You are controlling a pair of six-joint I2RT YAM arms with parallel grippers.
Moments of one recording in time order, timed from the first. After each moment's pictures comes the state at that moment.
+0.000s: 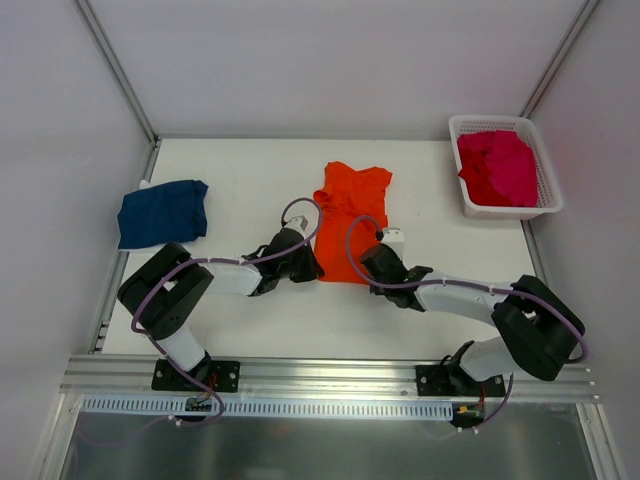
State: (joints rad) left arm -0.72 1.65 0.65 0.30 0.05 -0.80; right arm 0.84 1.42 0.61 -0.18 0.46 0.65
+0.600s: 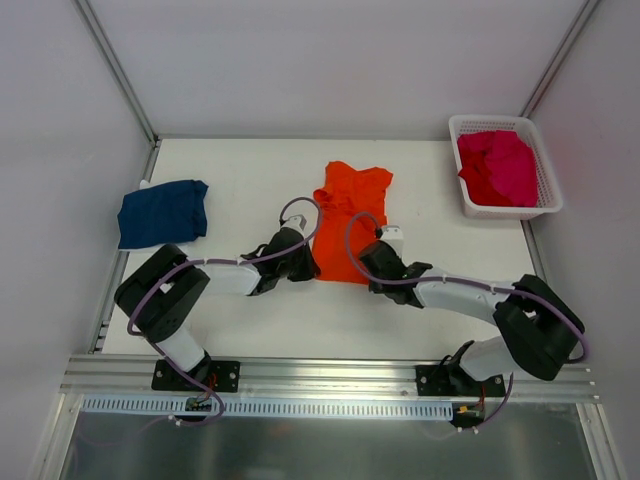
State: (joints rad) left arm -0.72 1.64 0.64 0.29 0.01 -0.77; right arm 0.83 1.43 0.65 -0.21 0.45 0.67
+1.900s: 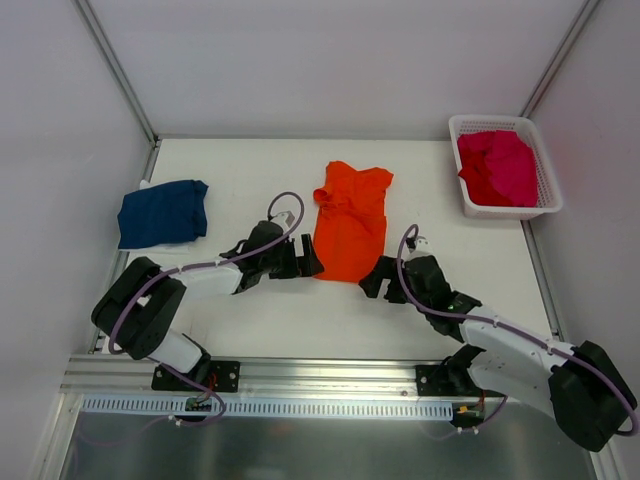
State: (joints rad) left arm -0.61 1.49 0.61 0.16 0.16 -0.67; right arm 0.69 0.96 0.32 0.03 0.07 0.72
